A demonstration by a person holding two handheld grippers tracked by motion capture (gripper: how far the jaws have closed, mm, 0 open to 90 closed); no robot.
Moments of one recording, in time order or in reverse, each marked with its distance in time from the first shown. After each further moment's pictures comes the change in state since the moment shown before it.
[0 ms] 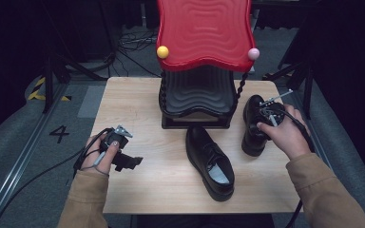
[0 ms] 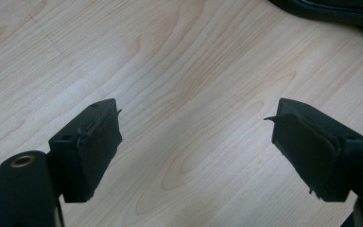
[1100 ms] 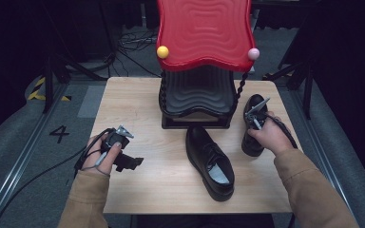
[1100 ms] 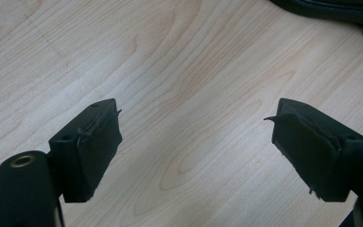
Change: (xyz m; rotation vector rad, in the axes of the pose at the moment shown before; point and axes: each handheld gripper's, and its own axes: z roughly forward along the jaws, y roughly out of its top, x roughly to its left) left arm -0.002 0.001 0.001 0.010 -0.001 0.016; right arm -0.006 0.004 0.068 0.316 0.113 0.071
